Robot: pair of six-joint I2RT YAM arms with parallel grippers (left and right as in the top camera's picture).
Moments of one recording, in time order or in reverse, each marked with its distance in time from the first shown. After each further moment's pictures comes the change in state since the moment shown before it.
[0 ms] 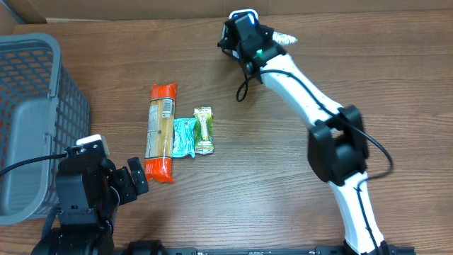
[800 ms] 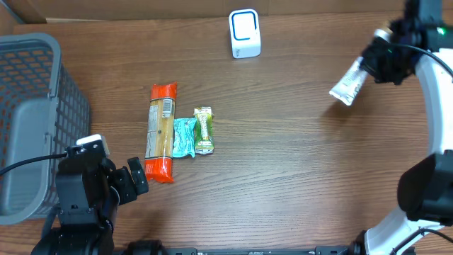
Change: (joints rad) left arm 0.000 0.000 0.000 -0.003 0.000 0.000; right arm -0.700 -0.457 -0.393 -0.430 -0.783 1.338
